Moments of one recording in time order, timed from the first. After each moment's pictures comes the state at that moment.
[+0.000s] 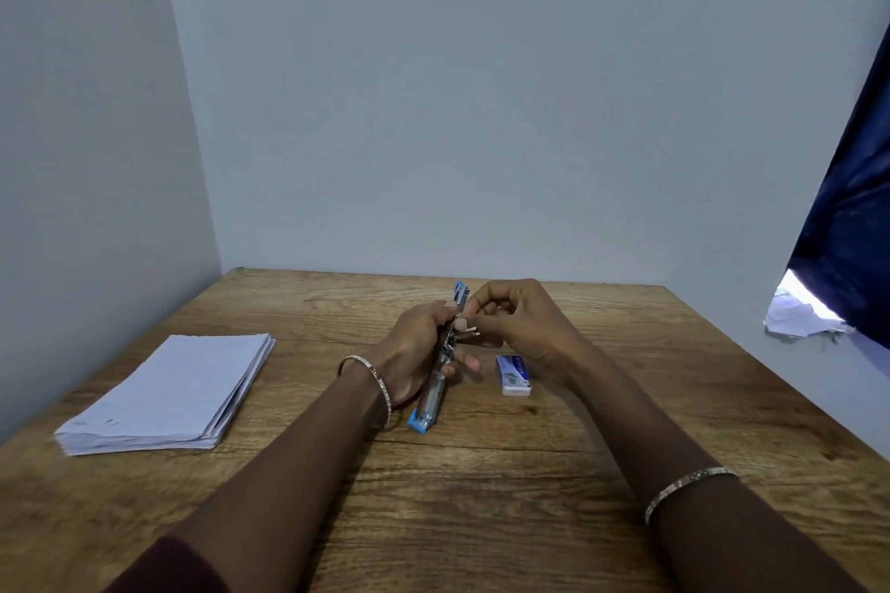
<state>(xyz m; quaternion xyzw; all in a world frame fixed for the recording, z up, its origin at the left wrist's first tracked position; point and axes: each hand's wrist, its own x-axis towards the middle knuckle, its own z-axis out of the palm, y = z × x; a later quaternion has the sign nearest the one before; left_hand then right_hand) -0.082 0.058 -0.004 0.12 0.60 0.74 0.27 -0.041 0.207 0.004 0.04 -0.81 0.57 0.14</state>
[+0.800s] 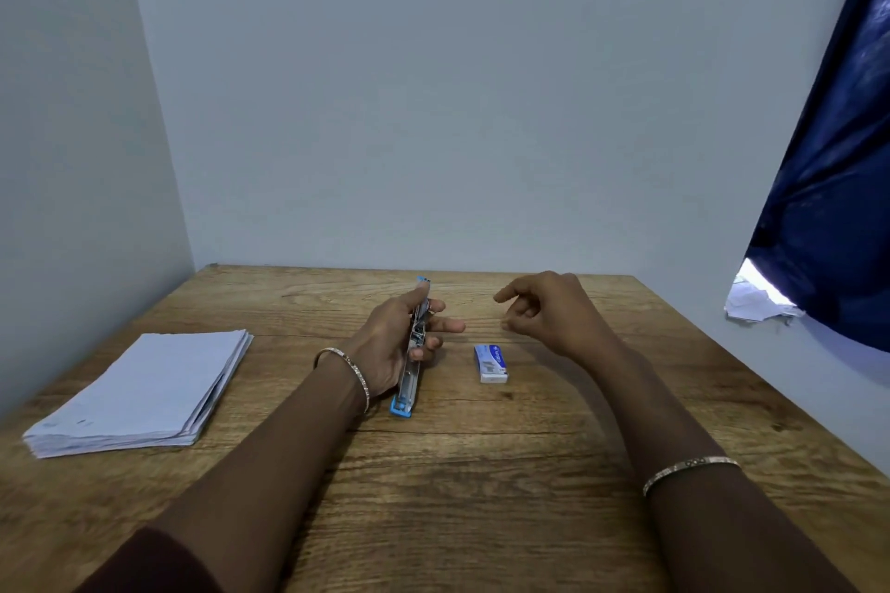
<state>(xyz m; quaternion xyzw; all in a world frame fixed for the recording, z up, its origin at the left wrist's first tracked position) -0.096 0.059 -0.006 0.08 0.55 0.77 0.31 -0.014 0.252 0.014 -0.04 -0.94 0.25 0.22</state>
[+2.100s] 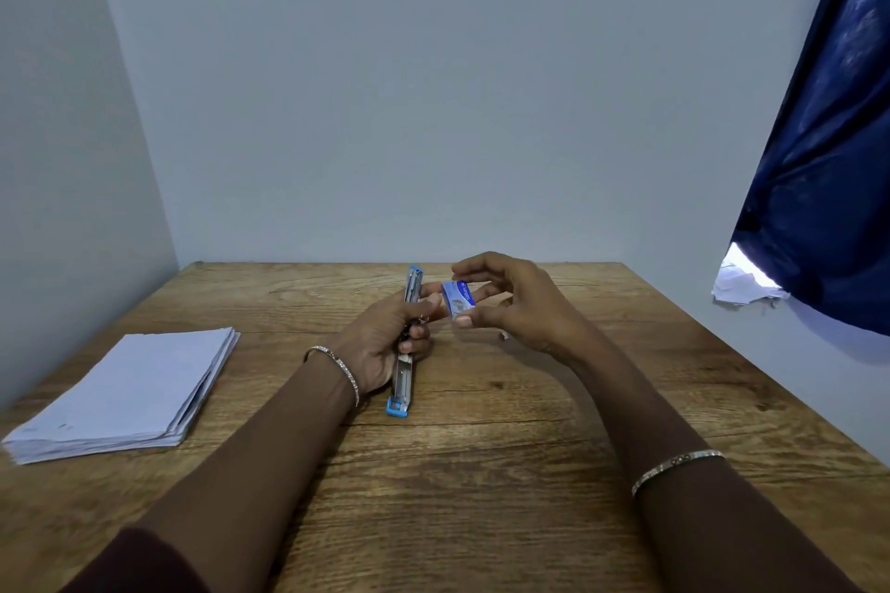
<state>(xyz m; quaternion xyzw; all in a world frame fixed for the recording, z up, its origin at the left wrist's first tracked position) -0.095 0.062 -0.015 0.11 0.48 0.80 0.34 -0.013 0.233 0.013 0.04 -0.88 0.43 0.18</state>
